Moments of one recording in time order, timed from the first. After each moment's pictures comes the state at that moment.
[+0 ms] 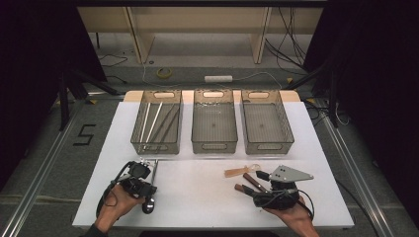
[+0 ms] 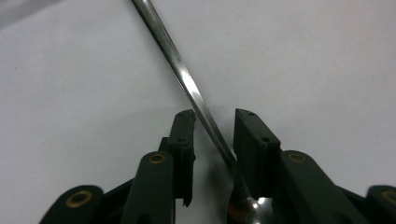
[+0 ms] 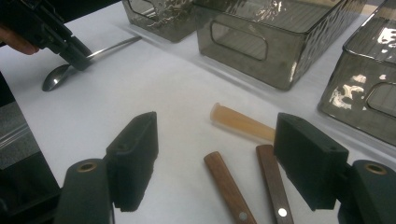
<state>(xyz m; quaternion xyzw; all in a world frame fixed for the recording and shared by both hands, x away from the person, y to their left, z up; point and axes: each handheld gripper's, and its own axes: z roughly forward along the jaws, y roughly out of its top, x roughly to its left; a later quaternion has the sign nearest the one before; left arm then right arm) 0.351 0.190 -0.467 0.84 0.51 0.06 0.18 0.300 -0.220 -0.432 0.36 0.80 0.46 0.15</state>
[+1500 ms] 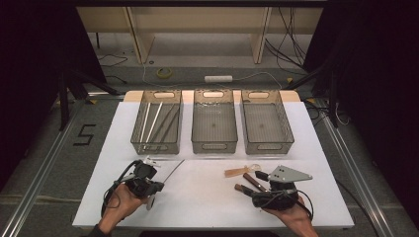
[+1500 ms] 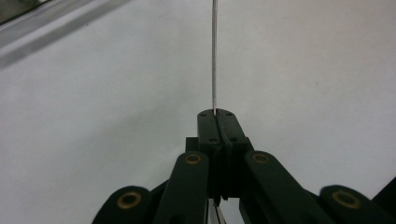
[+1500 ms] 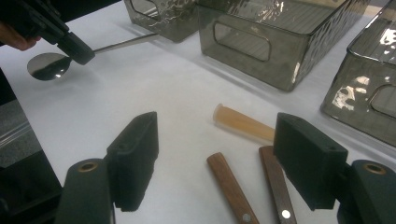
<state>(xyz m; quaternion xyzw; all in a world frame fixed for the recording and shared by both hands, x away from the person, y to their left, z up) 0.342 0.172 -0.447 0.85 0.46 0.05 0.25 0.299 -0.218 -0.431 0.36 0.80 0.46 0.15</state>
